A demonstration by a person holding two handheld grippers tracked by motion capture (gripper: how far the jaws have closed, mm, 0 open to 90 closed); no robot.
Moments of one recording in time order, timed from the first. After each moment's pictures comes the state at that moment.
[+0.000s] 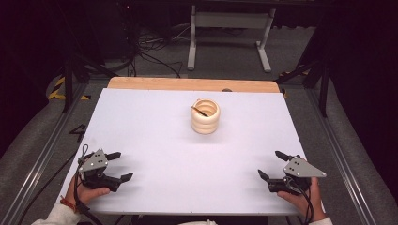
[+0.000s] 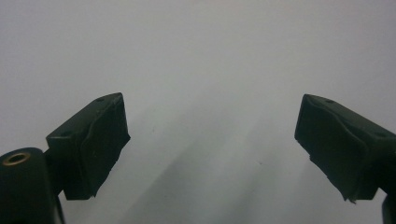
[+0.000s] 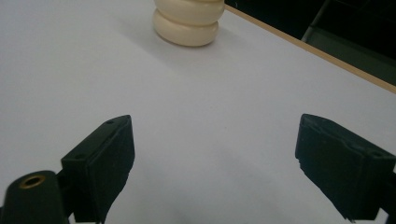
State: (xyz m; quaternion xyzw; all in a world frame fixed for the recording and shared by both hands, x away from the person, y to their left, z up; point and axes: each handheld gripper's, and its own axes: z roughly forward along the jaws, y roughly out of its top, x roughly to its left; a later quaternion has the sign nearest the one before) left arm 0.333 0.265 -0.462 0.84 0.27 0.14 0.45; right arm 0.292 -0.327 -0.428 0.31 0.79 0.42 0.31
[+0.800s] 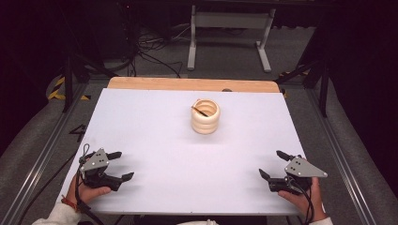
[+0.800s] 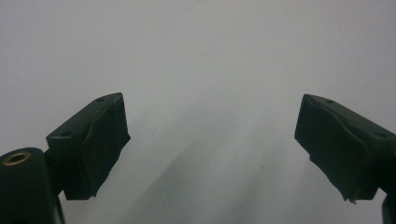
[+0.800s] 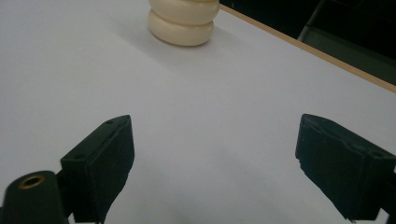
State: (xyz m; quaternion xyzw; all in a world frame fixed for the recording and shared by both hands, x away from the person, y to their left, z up) left arm 0.336 0.263 -0.462 0.84 0.27 0.14 0.45; right arm 0.292 -0.330 -0.429 0.31 0.79 0.43 0.31
